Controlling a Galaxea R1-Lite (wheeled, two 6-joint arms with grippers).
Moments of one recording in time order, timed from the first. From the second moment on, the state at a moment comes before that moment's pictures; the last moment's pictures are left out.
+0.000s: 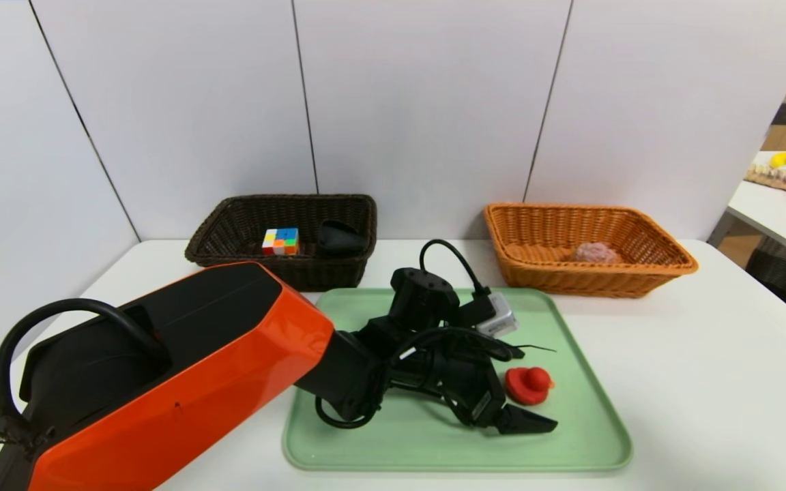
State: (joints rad) left arm -0.80 2.35 -1.31 -0.66 -0.74 0.20; right arm -0.11 1.00 -1.15 0.97 -0.12 -0.03
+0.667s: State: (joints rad) left arm -0.80 2.36 -1.32 -0.66 -0.72 0.20; right arm -0.11 1.01 -1.15 0.97 -0.12 -0.03
